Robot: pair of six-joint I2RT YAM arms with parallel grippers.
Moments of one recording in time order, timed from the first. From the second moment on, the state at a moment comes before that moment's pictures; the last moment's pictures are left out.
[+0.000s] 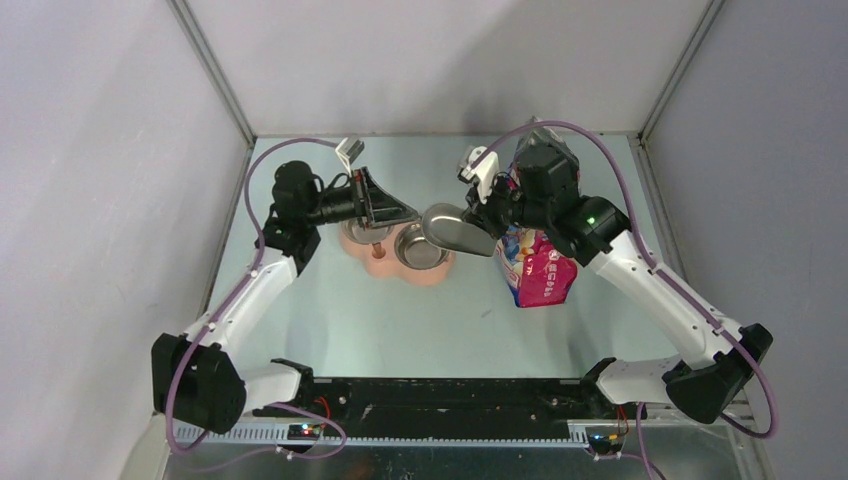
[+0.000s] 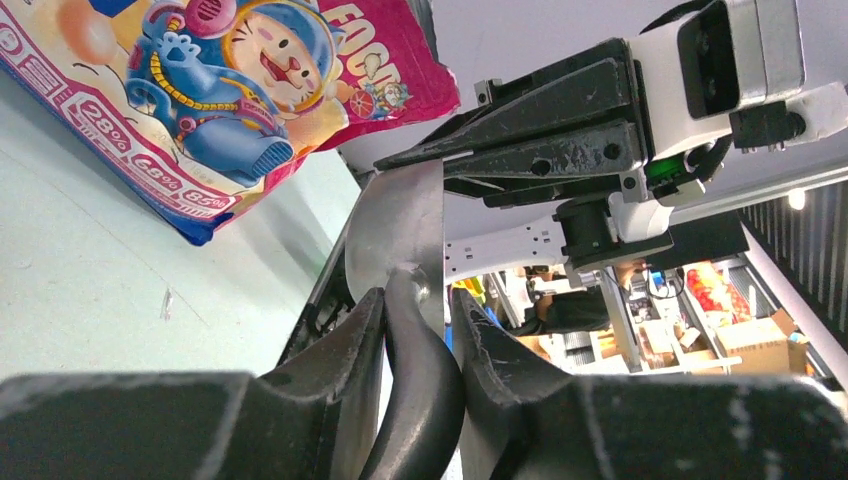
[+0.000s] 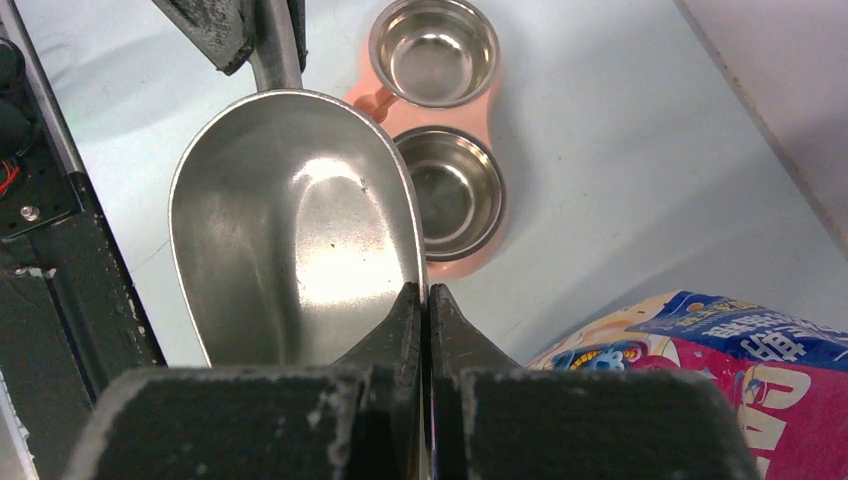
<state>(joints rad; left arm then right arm) -0.28 1.21 0.94 0.23 1.06 -1.06 0.68 1.29 1.41 -0.60 -0.31 -0.27</state>
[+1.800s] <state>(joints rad) -0.57 1.43 1.86 -0.55 0.45 -0.05 0.30 1.46 1.63 -0.92 -0.01 -0.17</state>
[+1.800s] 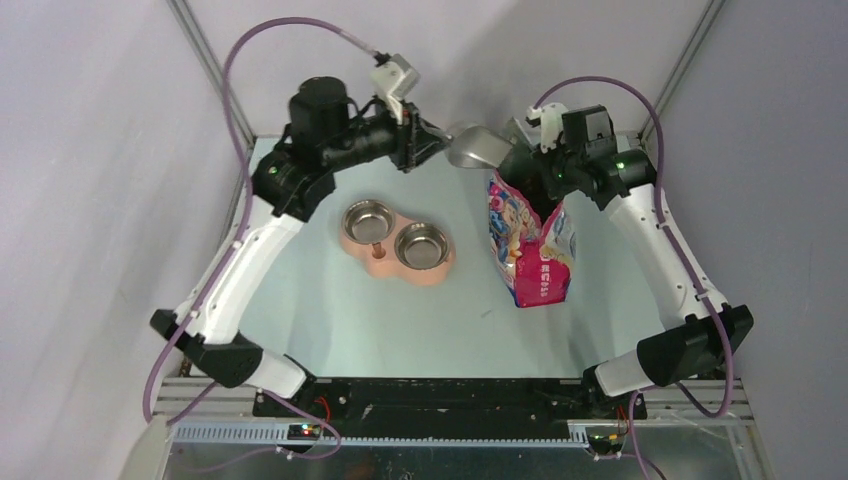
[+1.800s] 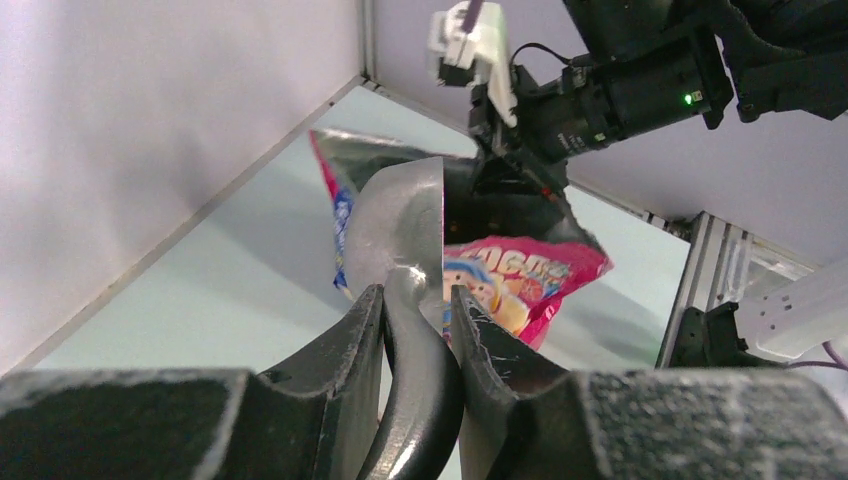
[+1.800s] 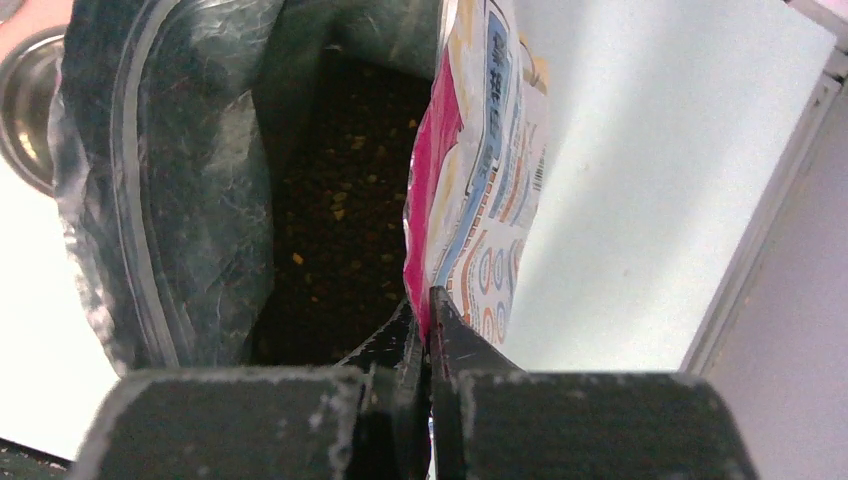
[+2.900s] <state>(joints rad) -0.80 2.16 2.43 -0.78 0.20 0.03 0.28 1.41 1.59 -0.89 -0.12 -0.16</state>
